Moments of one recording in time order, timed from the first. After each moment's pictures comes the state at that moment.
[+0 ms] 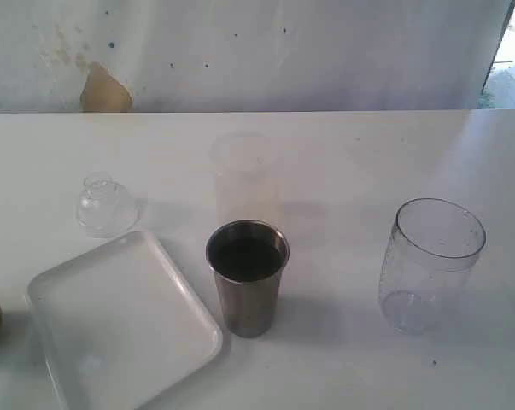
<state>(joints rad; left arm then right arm) 0.03 0.00 0.00 -0.07 0.22 0.16 -0.05 0.00 0.00 0.00 0.25 -0.07</state>
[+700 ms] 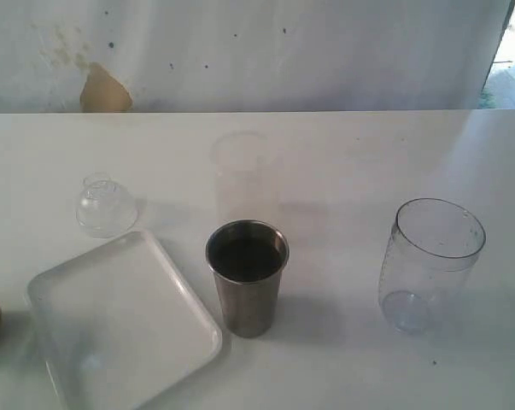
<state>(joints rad) 0.03 0.00 0.00 -0.27 -0.07 -0.03 -0.05 0.00 0.00 0.00 0.25 -0.07</state>
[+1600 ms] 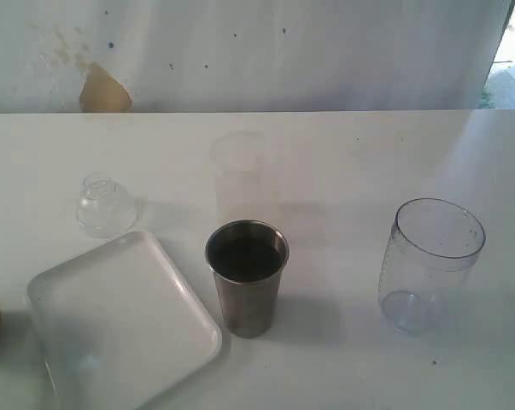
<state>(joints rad) 0.03 0.85 0.00 -0.01 -0.32 -0.17 -0.05 0.00 0.00 0.00 0.25 -0.07</state>
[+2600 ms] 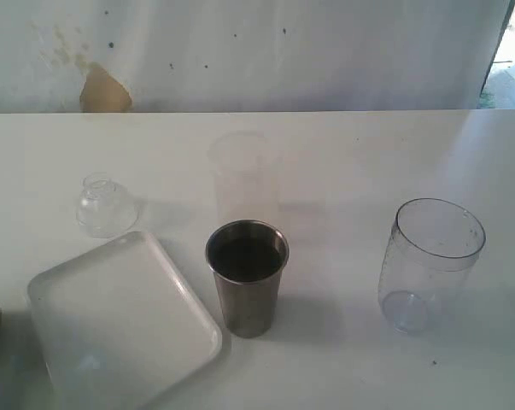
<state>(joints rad) 0.03 1.46 0.00 -0.03 -0.76 -0.05 -0.05 0.00 0.00 0.00 0.25 -0.07</state>
